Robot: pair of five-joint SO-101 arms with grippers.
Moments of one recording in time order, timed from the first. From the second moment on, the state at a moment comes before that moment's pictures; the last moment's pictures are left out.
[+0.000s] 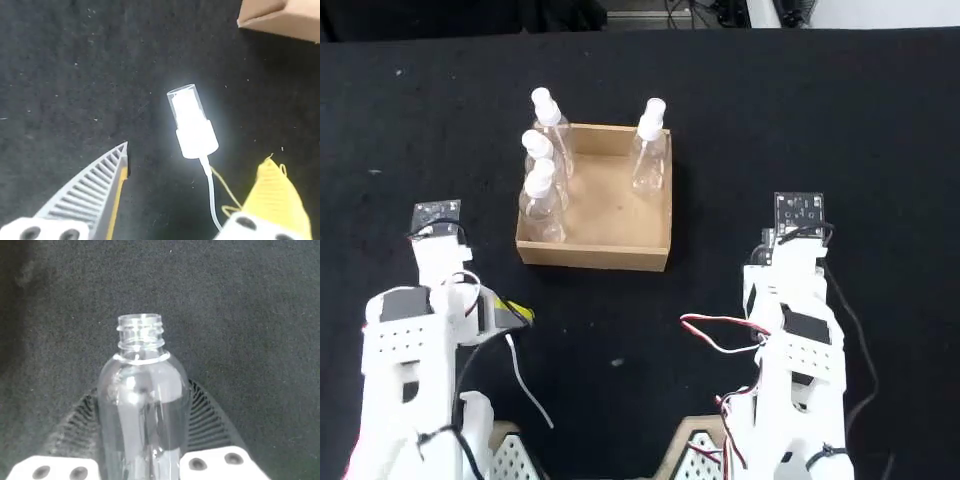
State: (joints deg) left arm -15.8 -49.2 65.6 65.5 -6.5; right arm 16.7 -49.3 81.1 28.0 13.9
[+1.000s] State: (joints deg) left arm -20.4 -35.2 57.6 61.0 -3.3; right arm 17.1 -49.3 81.1 28.0 13.9
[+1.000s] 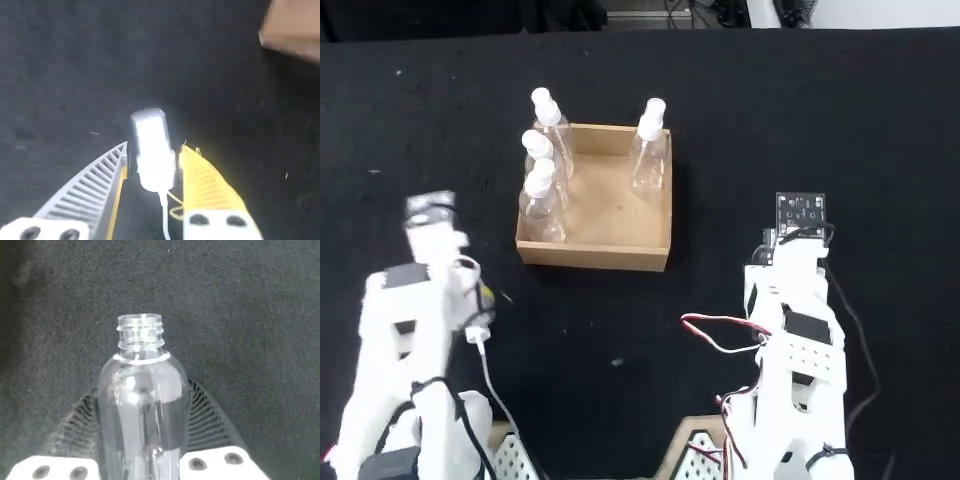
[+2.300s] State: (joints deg) left arm -25.9 -34.9 68.5 52.8 -10.6; right arm 17.1 -49.4 81.1 28.0 14.0
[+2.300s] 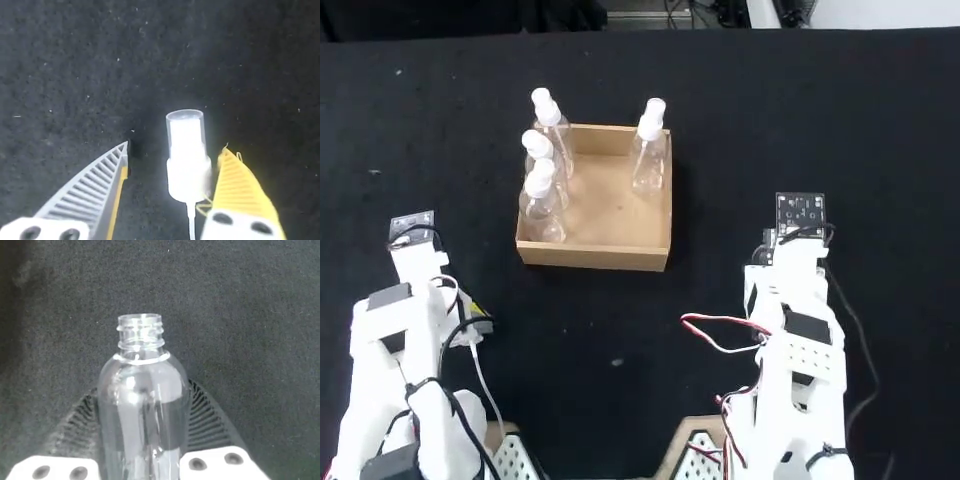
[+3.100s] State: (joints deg) left arm -53.5 -34.6 41.8 48.8 -1.5; right arm 17.1 -49.4 78.1 29.5 13.9
